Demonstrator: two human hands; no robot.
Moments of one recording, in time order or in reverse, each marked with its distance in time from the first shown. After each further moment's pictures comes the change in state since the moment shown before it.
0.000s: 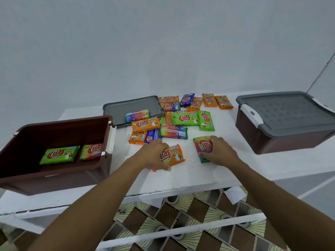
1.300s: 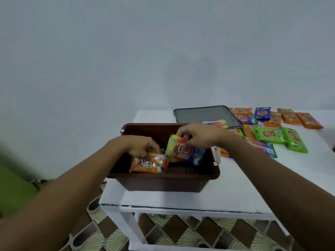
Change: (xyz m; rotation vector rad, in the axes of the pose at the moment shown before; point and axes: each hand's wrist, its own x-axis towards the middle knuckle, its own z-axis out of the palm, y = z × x) left_hand -0.156 -0.292 -0.098 -0.190 -0.292 -0.027; right_hand -0.045 -0.372 0.048 -0.195 -0.419 -0.694
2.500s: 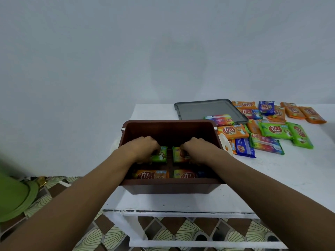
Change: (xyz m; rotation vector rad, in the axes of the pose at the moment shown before) left_hand 0.030 -0.026 0.025 0.406 0.179 -0.036; right_hand 0.045 0.011 0.067 -0.326 -0.050 0.152
